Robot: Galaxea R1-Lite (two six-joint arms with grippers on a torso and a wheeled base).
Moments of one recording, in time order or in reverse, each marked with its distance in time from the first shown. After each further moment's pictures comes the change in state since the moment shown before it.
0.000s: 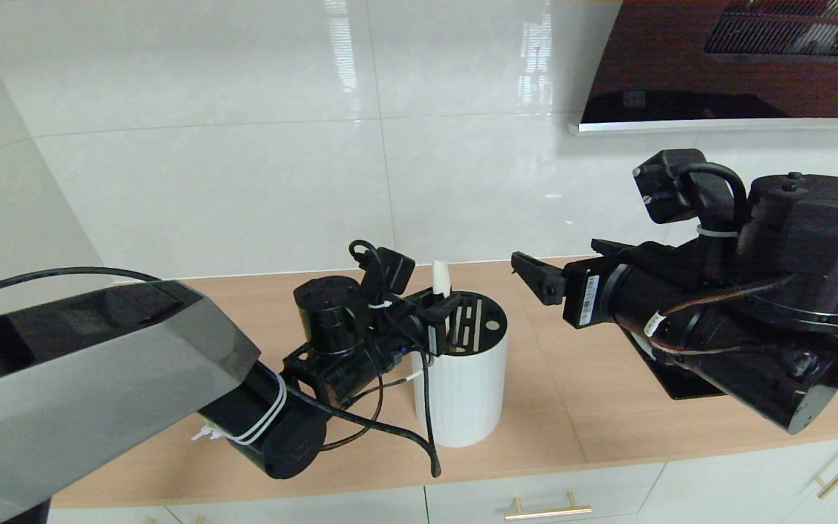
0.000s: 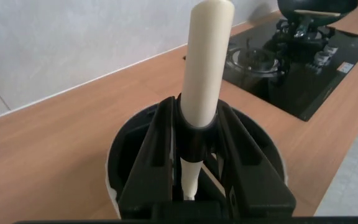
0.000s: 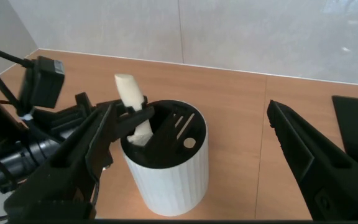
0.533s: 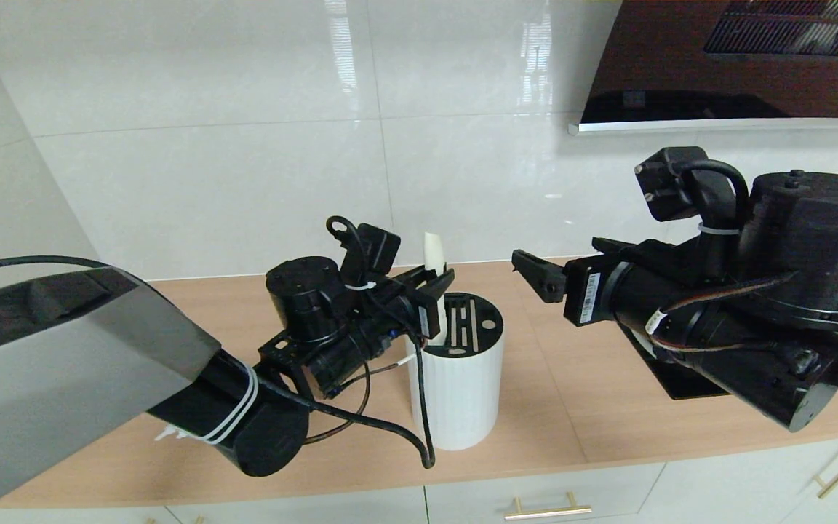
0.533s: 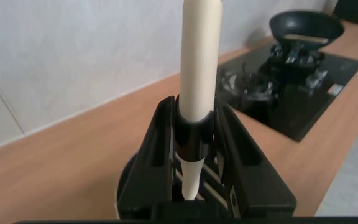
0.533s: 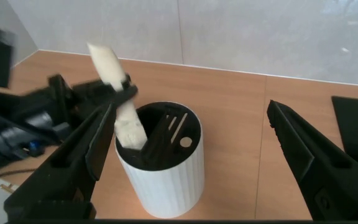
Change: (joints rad) left arm 0.000 -0.085 0.019 0.000 0.000 0.000; right arm -0.002 -0.001 -0.003 0.001 0.000 0.000
